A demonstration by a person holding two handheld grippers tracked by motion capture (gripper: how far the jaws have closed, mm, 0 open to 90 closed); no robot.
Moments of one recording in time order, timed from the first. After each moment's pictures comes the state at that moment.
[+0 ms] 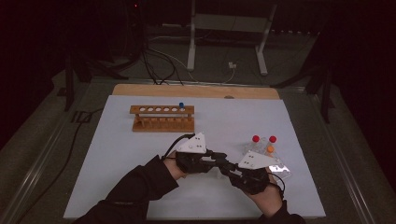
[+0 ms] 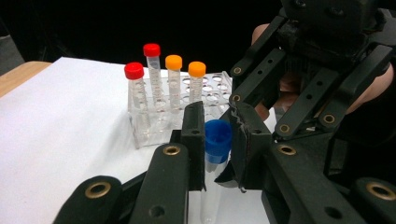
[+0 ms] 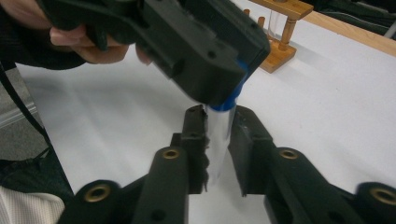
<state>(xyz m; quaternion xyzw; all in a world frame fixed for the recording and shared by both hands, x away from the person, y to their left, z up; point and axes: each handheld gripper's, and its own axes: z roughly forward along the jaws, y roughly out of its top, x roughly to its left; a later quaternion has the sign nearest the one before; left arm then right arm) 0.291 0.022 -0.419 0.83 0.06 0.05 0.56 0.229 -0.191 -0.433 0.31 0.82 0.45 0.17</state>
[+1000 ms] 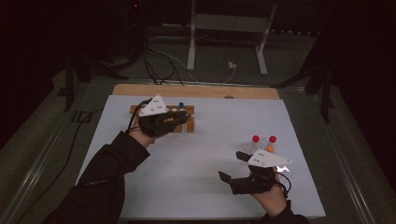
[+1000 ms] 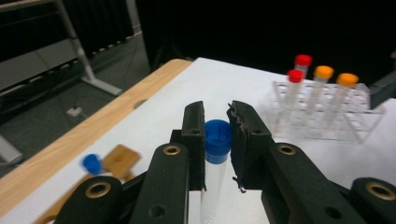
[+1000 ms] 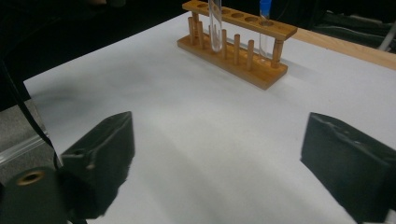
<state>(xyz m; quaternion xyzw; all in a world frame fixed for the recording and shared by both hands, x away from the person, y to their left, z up) 0.364 0.119 -0.378 0.80 0.19 0.19 0.53 0.227 -0.205 -0.426 0.33 0.79 0.50 0.17</state>
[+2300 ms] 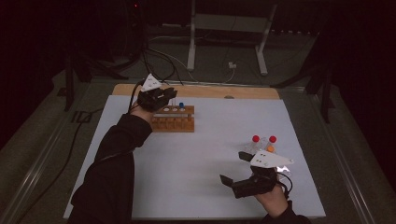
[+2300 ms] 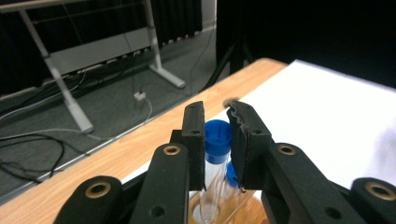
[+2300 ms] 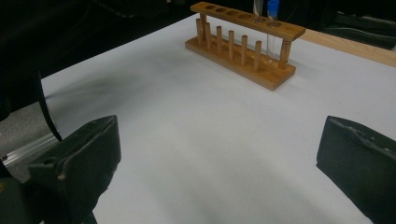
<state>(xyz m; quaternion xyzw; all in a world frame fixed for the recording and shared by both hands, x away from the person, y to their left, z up) 0.455 0.133 -0.410 0.76 0.30 0.25 0.51 0.227 -0.210 -0.427 0.32 0.79 0.51 0.15</state>
